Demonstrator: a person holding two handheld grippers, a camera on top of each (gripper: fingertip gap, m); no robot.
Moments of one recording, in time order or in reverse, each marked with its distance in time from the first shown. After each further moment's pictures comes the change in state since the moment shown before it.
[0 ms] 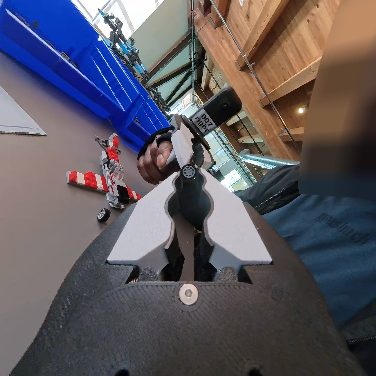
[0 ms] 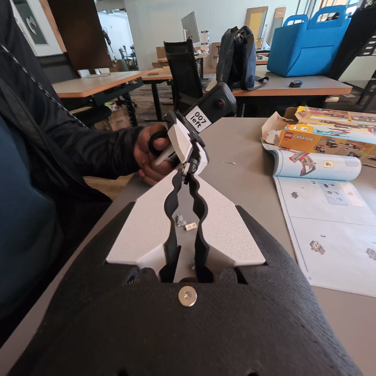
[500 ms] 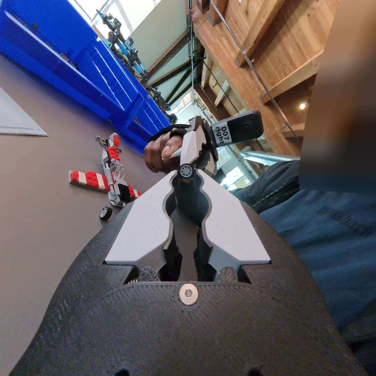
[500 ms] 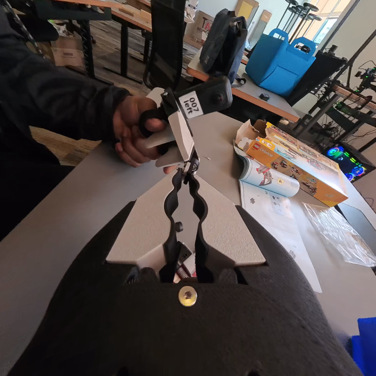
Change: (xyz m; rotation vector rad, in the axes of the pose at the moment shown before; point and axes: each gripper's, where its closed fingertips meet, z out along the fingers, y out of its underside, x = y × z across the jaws) left arm 0.001 0.004 -0.002 -0.014 -0.006 0.046; right arm 0.000 0.005 -0.002 -0.129 0.147 -0.365
